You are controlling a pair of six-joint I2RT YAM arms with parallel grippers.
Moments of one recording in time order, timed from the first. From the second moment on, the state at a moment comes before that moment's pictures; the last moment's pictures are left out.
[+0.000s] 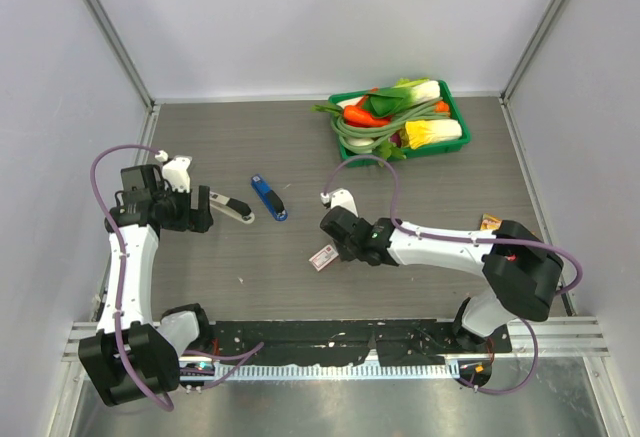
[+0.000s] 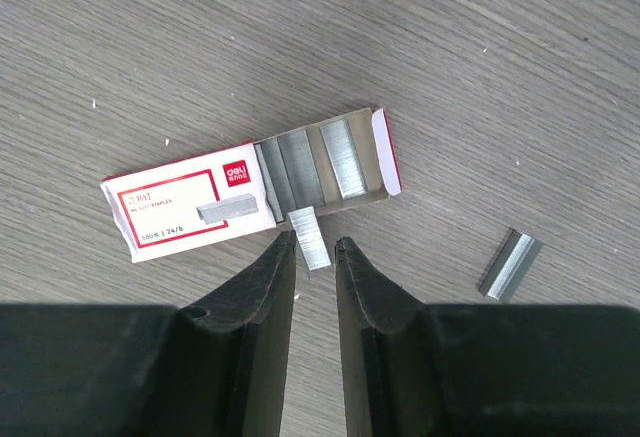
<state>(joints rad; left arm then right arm) 0.24 1.04 0.88 -0.78 0.34 0.29 1.02 1.53 0.89 -0.35 0.36 0.46</state>
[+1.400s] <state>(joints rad) 0.24 1.04 0.88 -0.78 0.34 0.29 1.06 1.49 0.80 -0.38 0.55 0.40</state>
